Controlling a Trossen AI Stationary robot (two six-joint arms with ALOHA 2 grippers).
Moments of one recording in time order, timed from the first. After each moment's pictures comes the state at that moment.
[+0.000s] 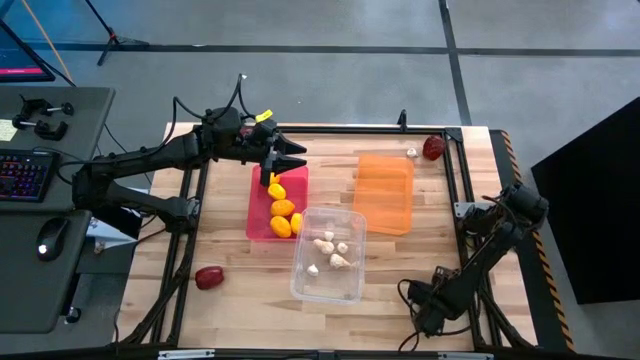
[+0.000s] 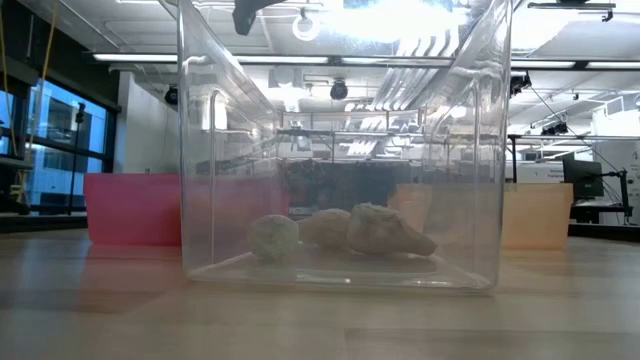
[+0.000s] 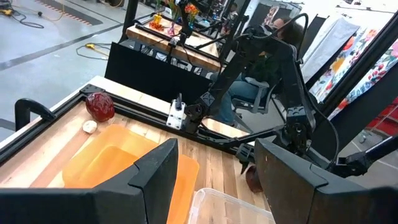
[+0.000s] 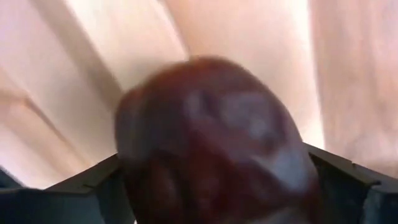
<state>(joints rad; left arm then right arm) 0.30 1.18 1.11 -0.09 0.31 -0.32 0.92 1.73 0.96 -0.83 -0.20 1.29</state>
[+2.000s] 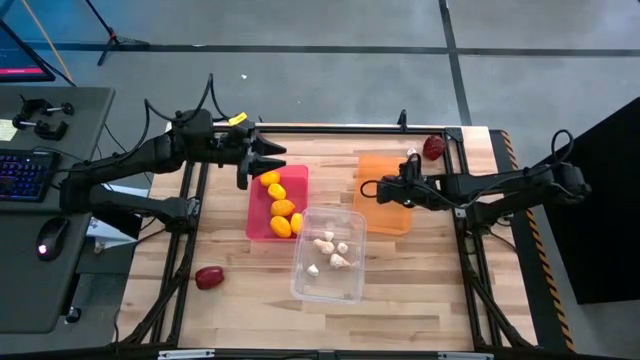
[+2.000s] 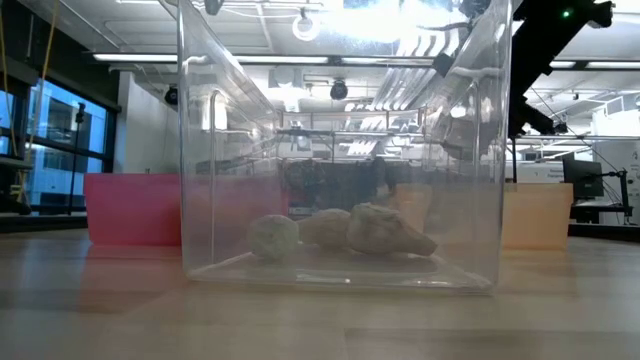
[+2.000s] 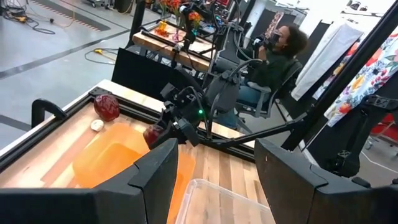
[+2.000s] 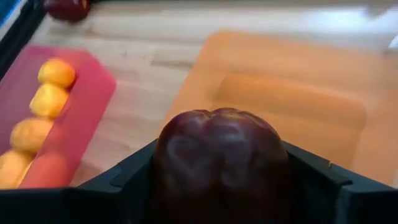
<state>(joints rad) 0.27 1.02 1.11 -0.24 0.24 -0.33 -0.01 1.14 0.73 -0.54 0.58 1.15</state>
